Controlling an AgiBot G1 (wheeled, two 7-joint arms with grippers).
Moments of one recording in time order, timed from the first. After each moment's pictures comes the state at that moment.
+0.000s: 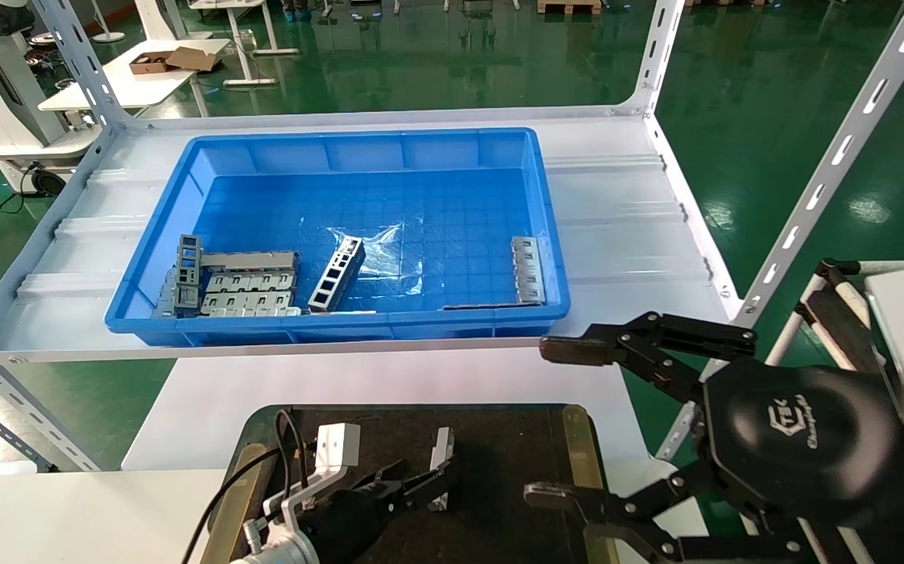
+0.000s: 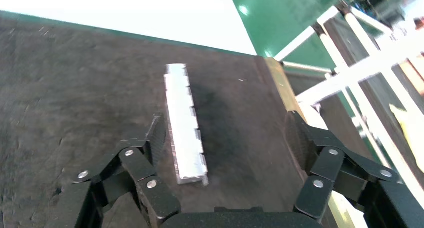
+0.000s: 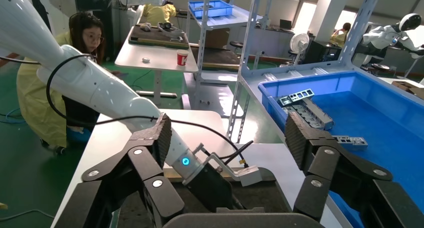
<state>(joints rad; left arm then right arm) -0.81 1.09 0.81 -1.09 1.29 0.25 -0.95 1.09 -0.59 -0.34 1.28 -0.69 -1.47 0.16</state>
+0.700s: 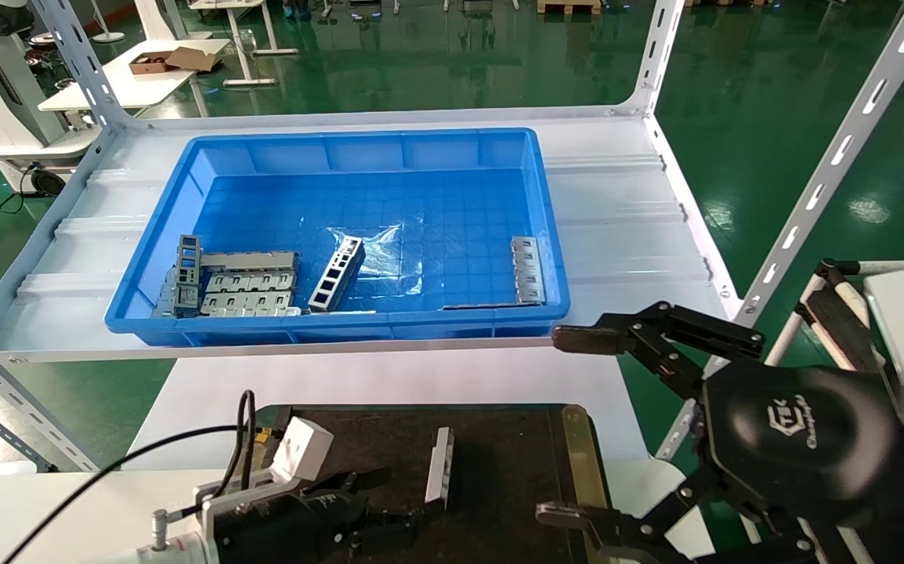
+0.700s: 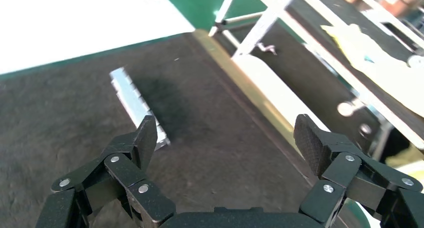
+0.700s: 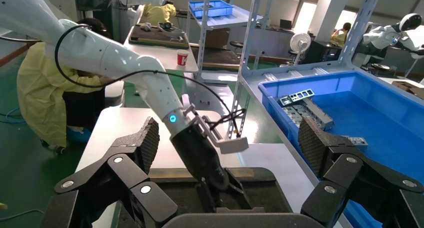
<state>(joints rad) -0.85 0.86 0.68 -1.20 1.10 0.71 -0.61 1.09 -0.59 -0.34 1.28 -0.69 -1.47 0.16</state>
